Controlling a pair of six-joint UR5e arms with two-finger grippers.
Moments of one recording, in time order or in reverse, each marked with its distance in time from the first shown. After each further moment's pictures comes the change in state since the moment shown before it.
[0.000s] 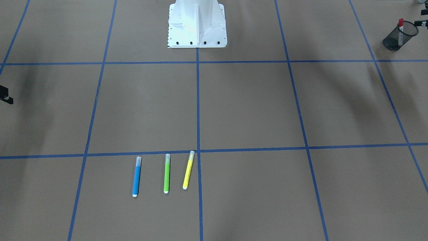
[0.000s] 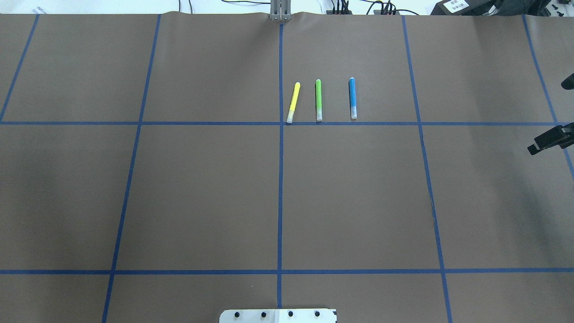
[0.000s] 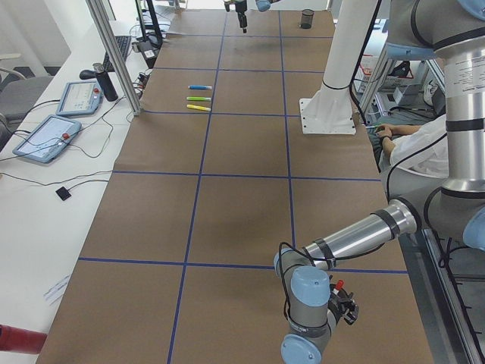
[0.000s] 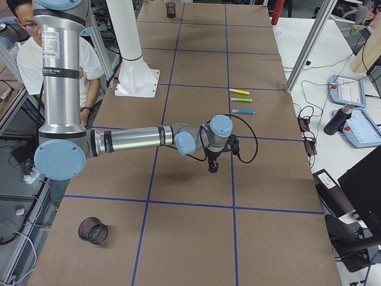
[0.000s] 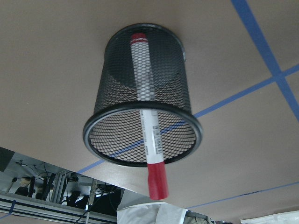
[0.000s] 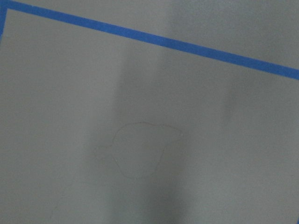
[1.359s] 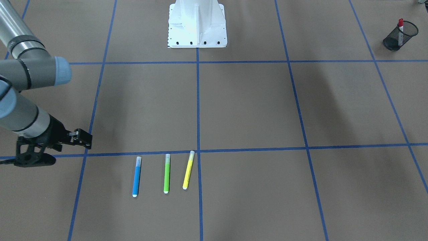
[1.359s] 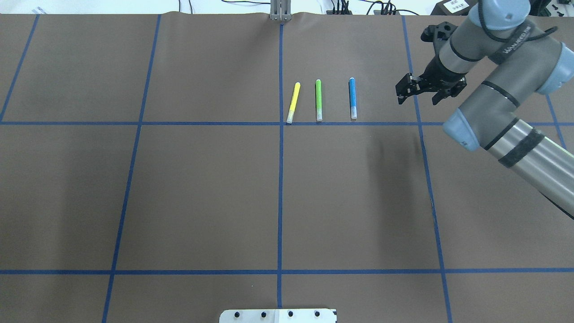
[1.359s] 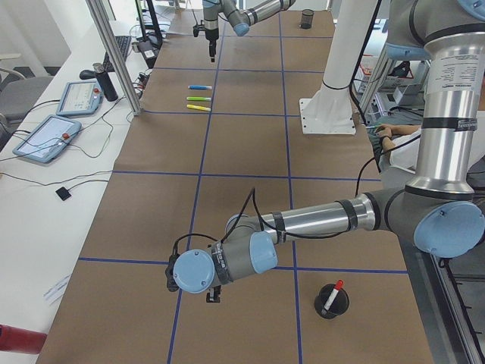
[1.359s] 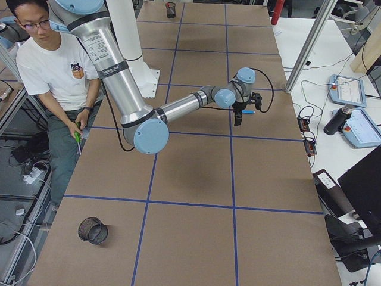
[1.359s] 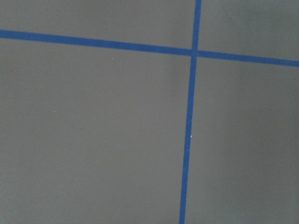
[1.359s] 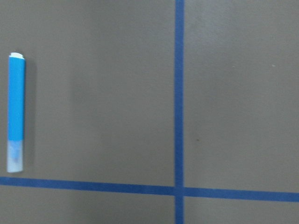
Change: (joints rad) left arm 0.032 -0.174 -0.017 -0.942 -0.167 -0.242; right arm -0.266 0.539 -0.248 0.000 -0.211 0.555
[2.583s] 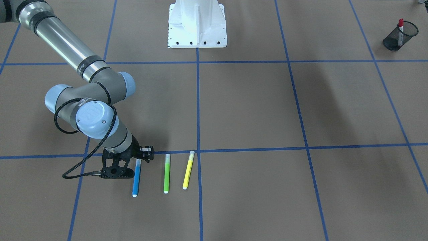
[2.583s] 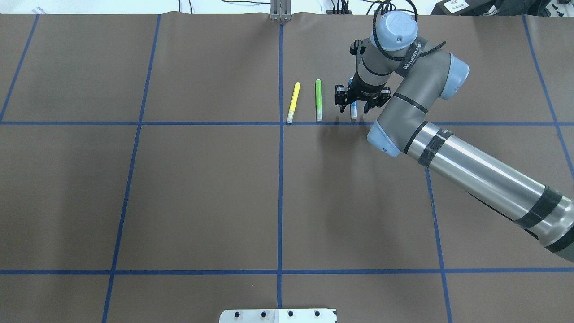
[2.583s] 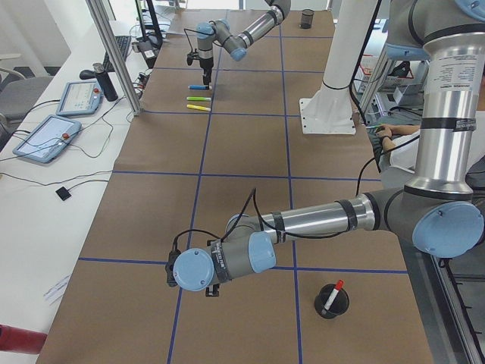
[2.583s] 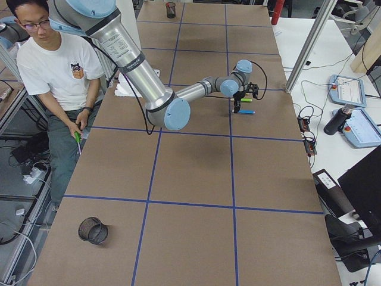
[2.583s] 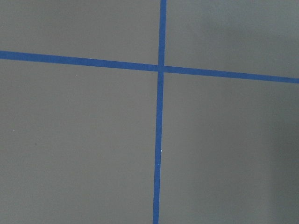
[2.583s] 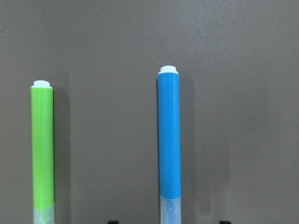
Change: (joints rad) left arm 0.020 0.002 0.002 -0.009 -0.031 -0.007; right arm -0.141 0.231 -0.287 0.112 -0.104 0.184
